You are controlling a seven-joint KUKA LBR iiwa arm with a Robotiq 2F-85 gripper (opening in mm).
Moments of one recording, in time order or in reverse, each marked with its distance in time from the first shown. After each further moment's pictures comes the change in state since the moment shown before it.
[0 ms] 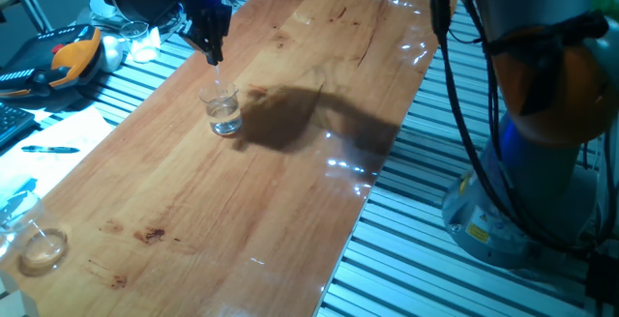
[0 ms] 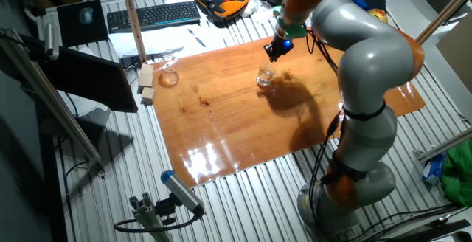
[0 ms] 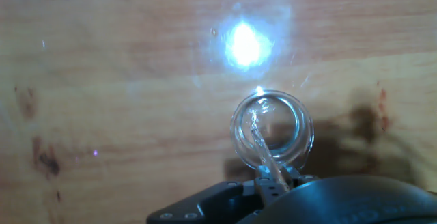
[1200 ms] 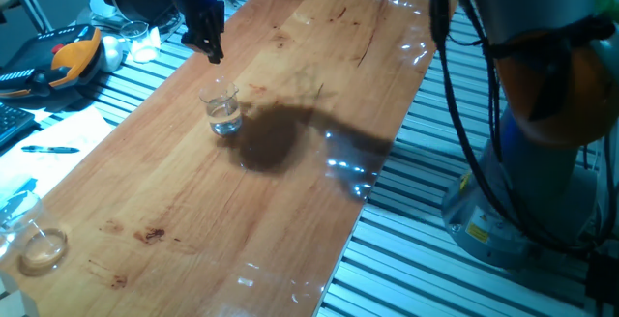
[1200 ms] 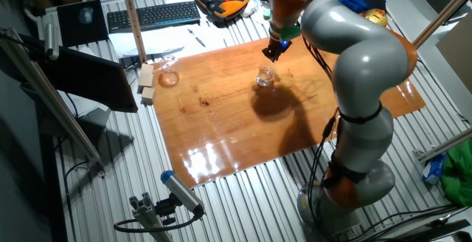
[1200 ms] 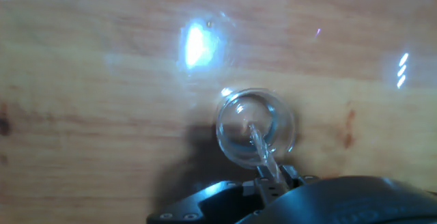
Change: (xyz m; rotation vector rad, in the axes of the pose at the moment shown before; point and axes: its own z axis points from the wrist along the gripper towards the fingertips) arm 0.002 0.000 -0.002 0.102 0.102 -0.136
